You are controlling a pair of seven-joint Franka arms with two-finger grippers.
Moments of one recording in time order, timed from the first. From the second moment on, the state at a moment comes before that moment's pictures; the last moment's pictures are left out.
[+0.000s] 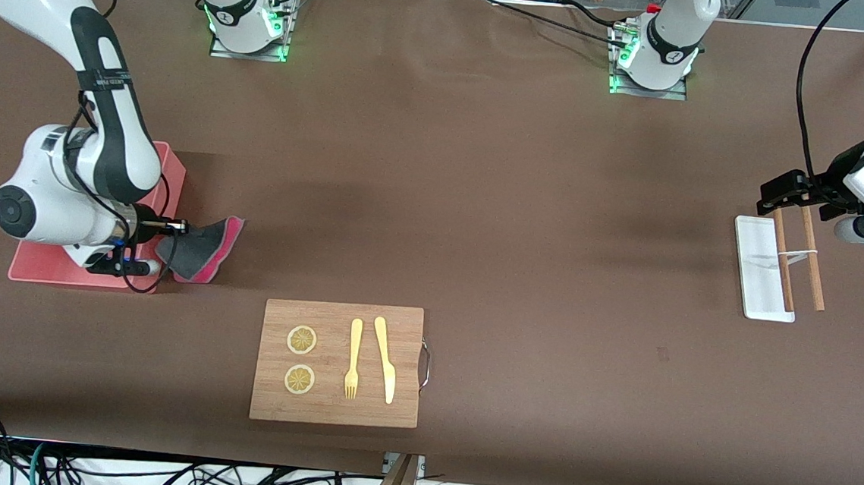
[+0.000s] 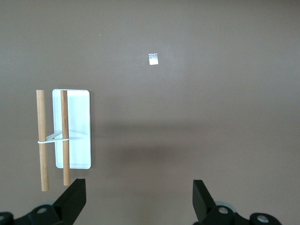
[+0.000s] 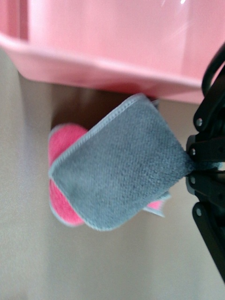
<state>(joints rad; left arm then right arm) -0.01 0.05 0.02 -1.66 -0.01 1.66 -0.02 -0.01 0.50 -0.03 -1.76 0.10 1.95 -0.12</state>
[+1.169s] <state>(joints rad) -0.01 0.05 0.02 -1.66 -0.01 1.66 -0.02 -0.01 0.14 -0.27 -1.93 0.04 1.96 -0.47</state>
